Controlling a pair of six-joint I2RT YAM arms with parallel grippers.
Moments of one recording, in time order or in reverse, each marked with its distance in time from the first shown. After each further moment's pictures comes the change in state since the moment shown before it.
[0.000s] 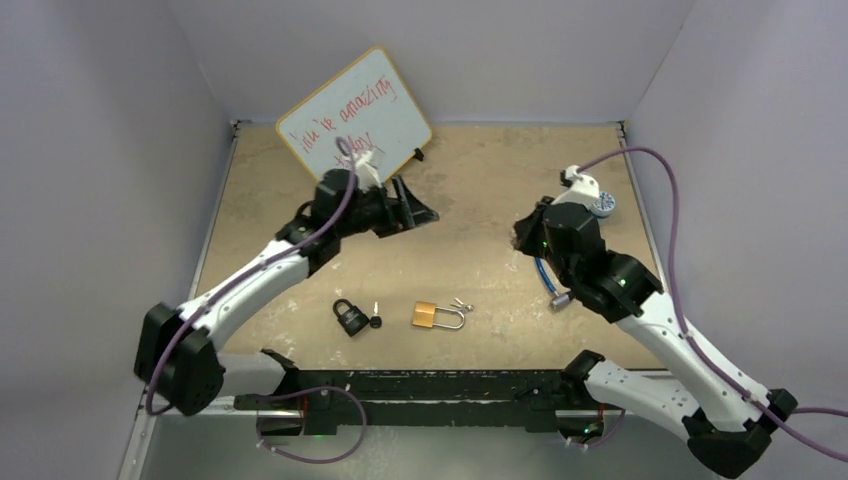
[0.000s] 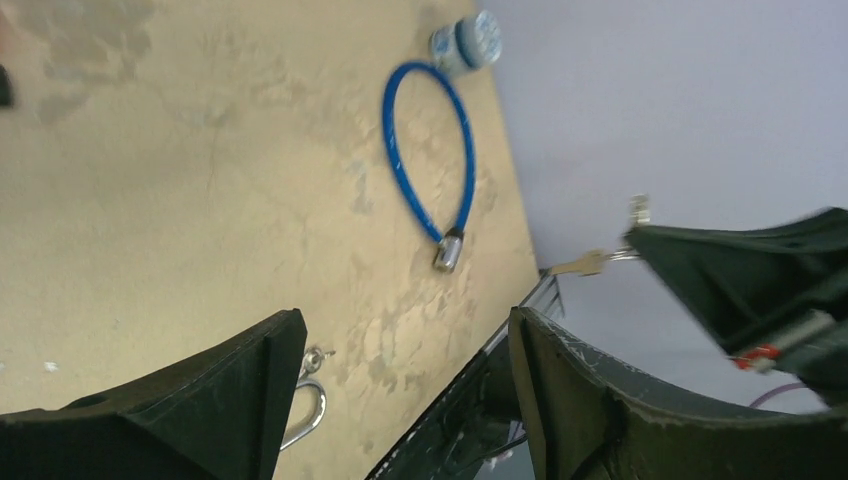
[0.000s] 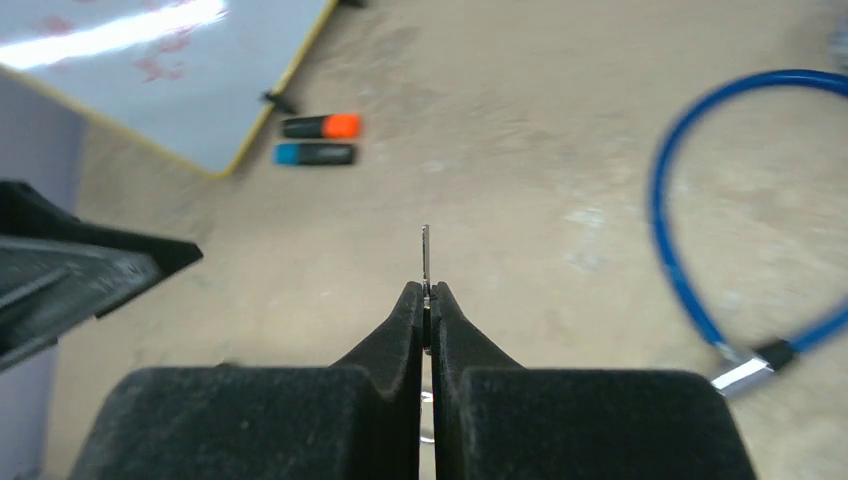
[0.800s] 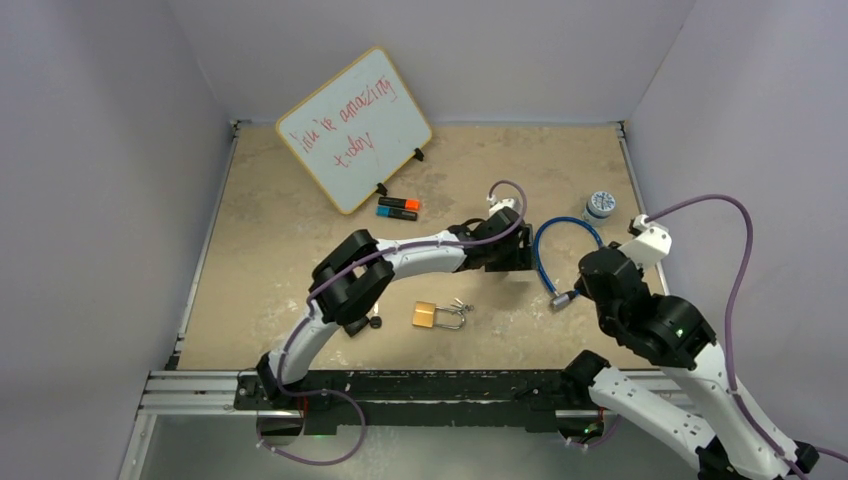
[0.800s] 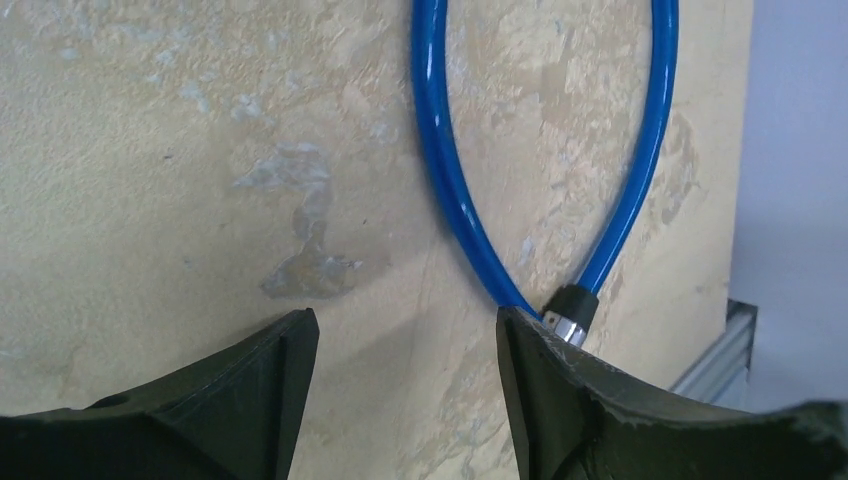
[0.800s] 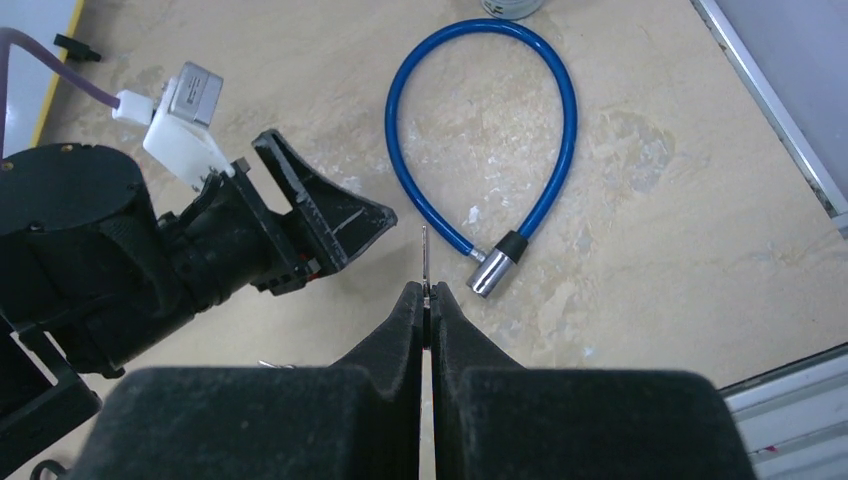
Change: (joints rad) left arm -0.478 1.020 0.693 -0.079 -0.351 -0.088; right arm -0.003 -0.279 -0.033 -0.546 0.389 0.186
